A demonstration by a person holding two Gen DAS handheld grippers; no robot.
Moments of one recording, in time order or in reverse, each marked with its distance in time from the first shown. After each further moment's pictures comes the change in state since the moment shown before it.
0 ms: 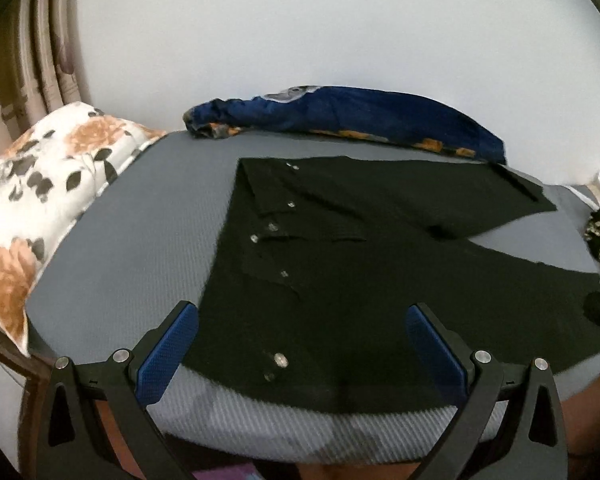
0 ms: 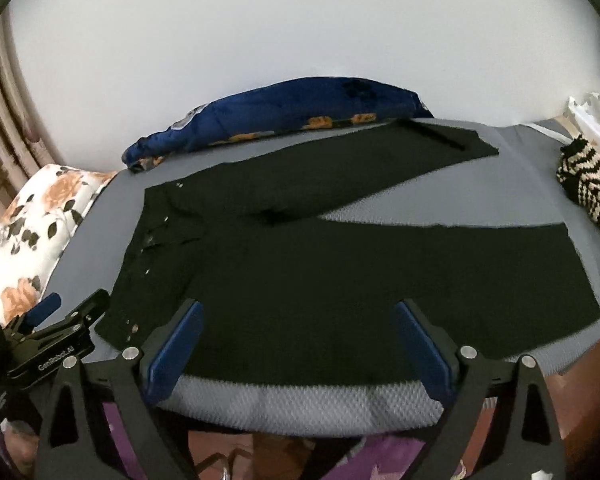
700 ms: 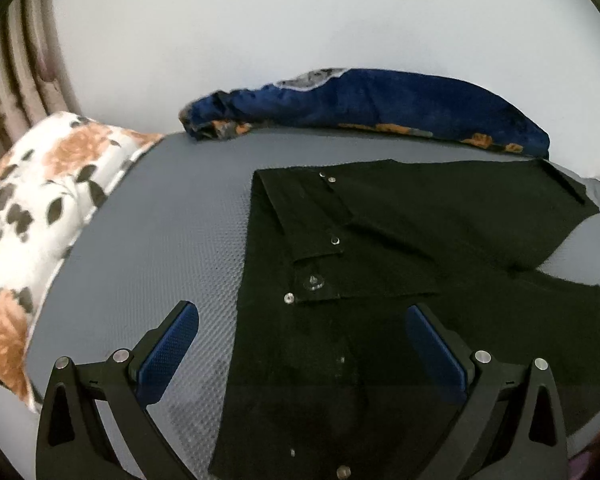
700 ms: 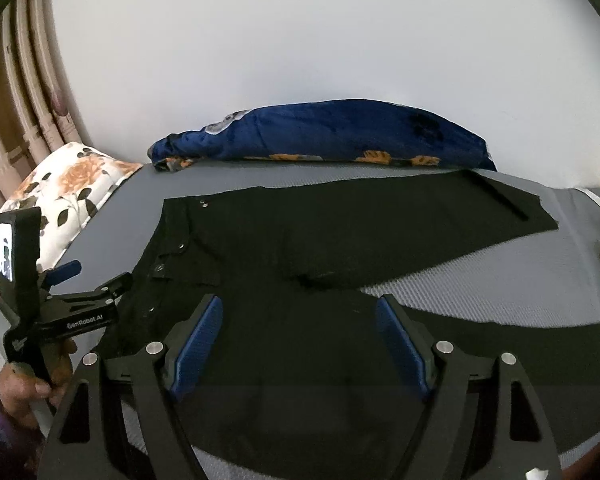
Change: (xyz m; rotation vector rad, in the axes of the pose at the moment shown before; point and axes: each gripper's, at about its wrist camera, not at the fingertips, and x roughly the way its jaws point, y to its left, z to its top) left arm 0.107 0.039 0.061 0.041 0.078 0.033; right arm 0.070 0.026 0.062 -0.155 -0.018 0.115
